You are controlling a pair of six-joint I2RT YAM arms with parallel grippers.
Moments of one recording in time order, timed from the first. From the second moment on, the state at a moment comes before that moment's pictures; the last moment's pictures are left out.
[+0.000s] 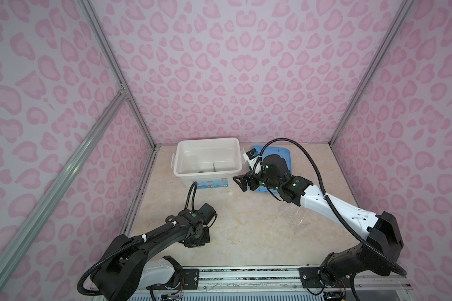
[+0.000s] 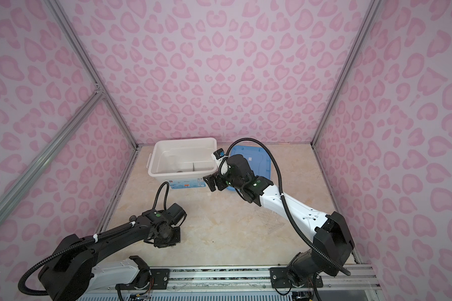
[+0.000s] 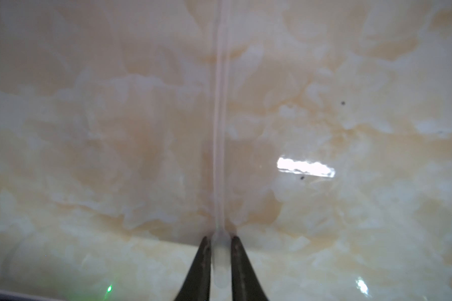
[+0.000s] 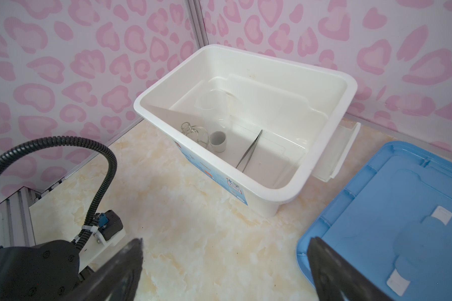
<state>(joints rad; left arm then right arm) -0.64 1.25 0.58 -0.89 -0.06 -0.81 0.73 1.49 1.22 -0.20 -0.11 0.15</state>
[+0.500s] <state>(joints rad) -0.65 1.19 0.78 -0.93 -0.06 -0.78 0.72 1.46 1.20 -0.20 -0.08 0.14</state>
